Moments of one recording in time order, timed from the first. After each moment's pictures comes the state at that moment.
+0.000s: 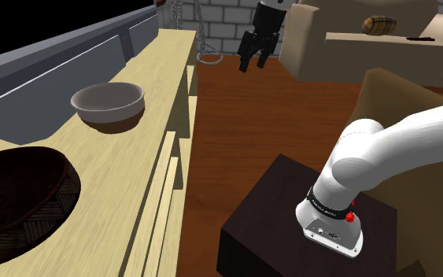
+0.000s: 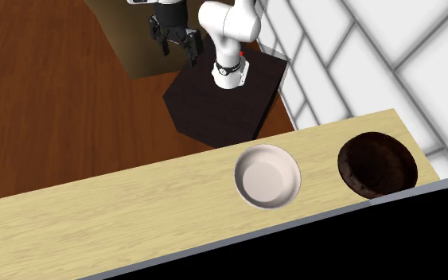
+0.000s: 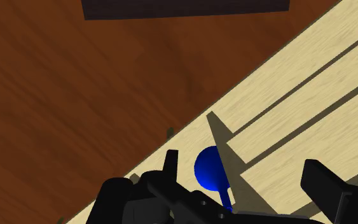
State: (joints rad) arm 0.01 -0.77 -0.02 -2.31 0.05 1.71 0.08
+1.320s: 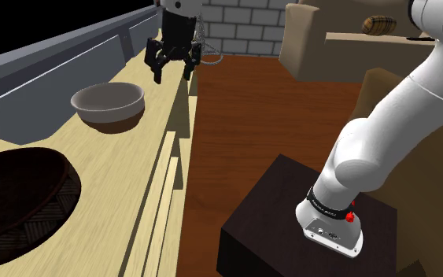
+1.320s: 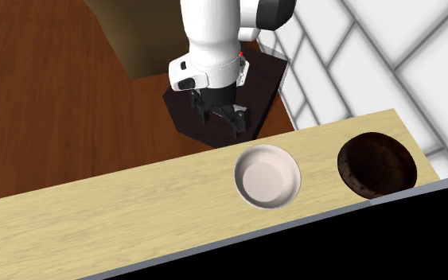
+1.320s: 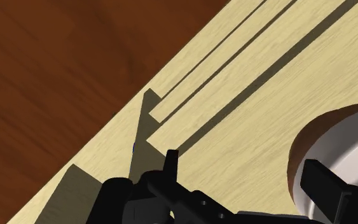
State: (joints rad) arm 0.08 -0.27 0.25 -1.97 0.14 1.89 0.42
